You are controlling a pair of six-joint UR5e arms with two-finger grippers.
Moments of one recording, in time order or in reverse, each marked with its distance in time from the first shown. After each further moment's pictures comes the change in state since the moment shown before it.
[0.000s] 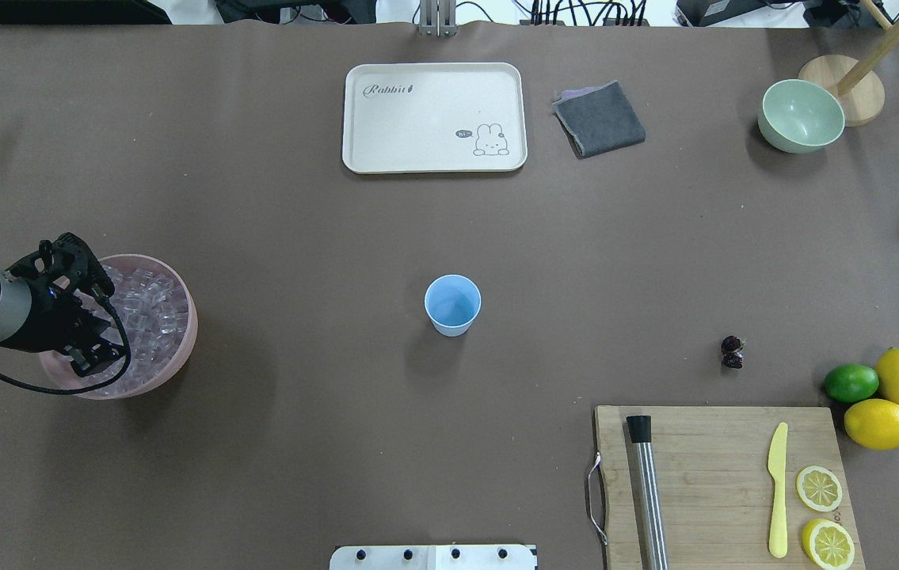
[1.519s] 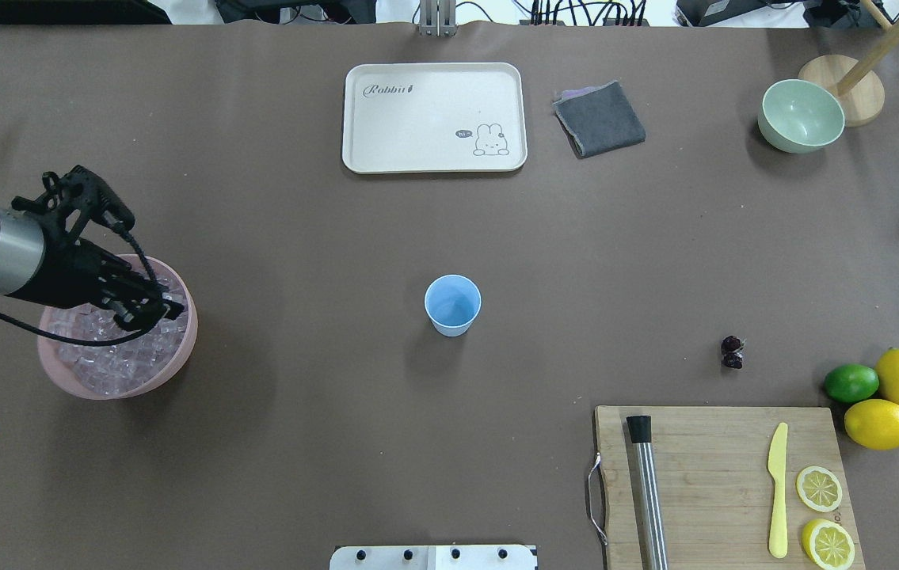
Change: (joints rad) left arm -0.069 -0.204 -0.052 -0.017 -0.163 -0.263; right arm 0.001 -0.006 0.011 0.001 0.002 0.007
